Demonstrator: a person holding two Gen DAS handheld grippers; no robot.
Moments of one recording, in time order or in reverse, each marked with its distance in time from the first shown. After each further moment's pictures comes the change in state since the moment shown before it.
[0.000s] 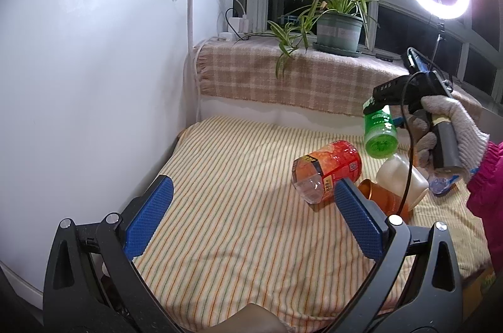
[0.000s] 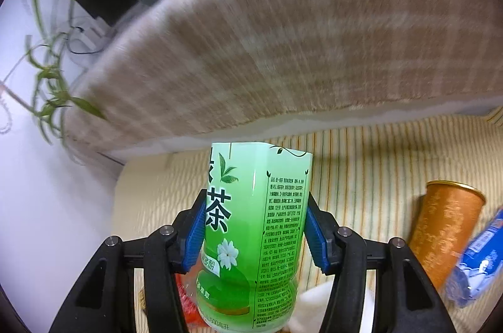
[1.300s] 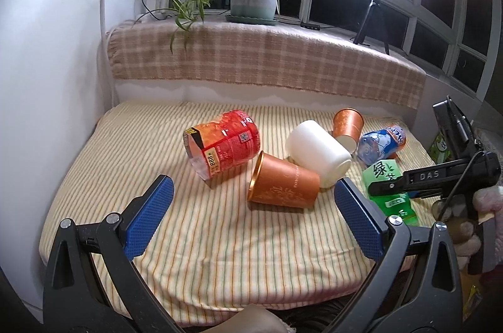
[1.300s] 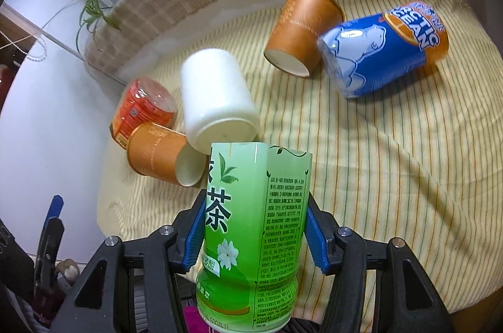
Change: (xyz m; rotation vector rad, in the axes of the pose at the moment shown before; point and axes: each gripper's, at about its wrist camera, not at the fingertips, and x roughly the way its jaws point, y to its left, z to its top) left arm 0.006 -0.102 -0.021 0.075 0.101 -0.263; right arm -0.108 -0.132 -0.176 -0.014 0.145 0.044
